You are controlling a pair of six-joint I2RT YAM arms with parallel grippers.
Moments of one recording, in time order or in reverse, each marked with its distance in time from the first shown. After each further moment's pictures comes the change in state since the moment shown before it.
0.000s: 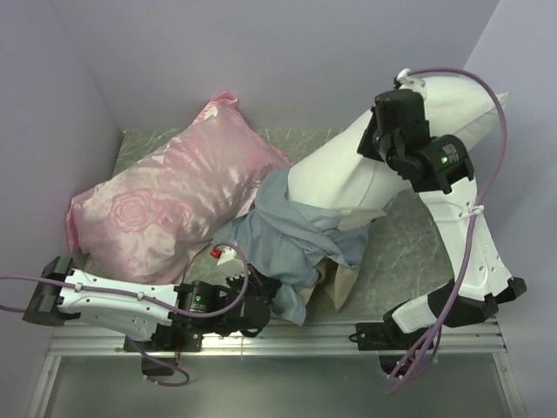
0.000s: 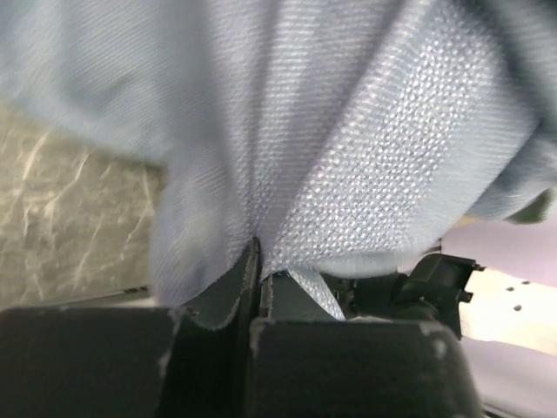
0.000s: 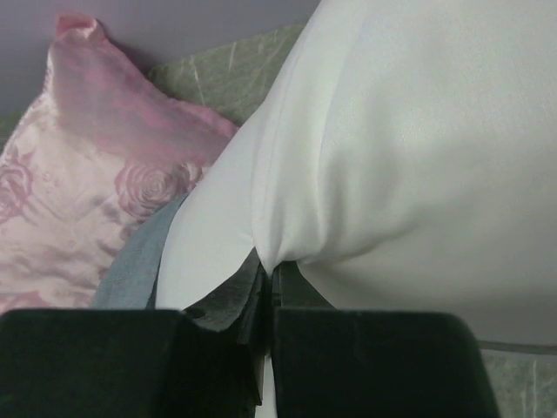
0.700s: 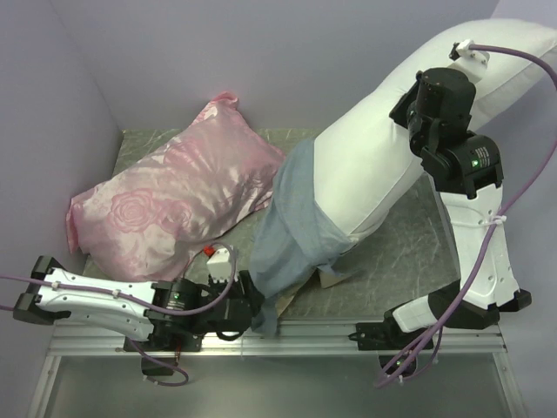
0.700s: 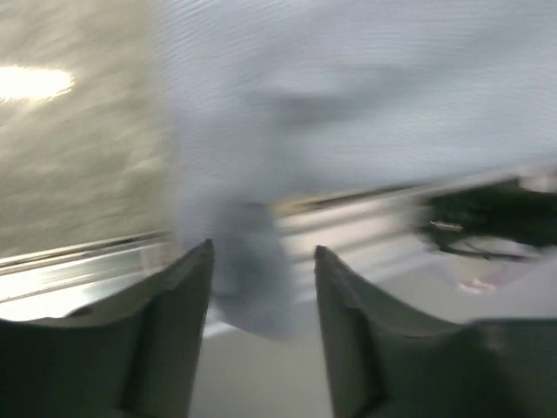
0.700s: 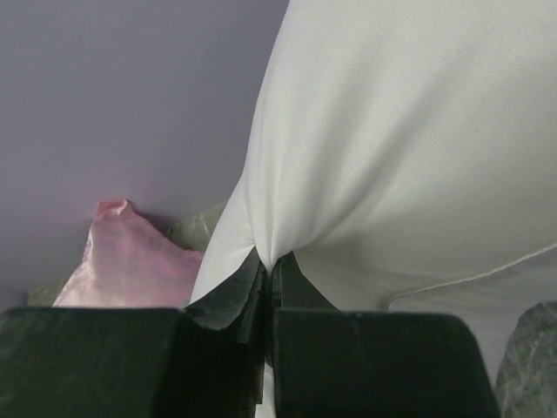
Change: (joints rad) left arm -0.027 -0.143 -0.014 -0.351 0.170 0.039; right arm -0.108 0.018 0.185 0.192 0.151 -0.060
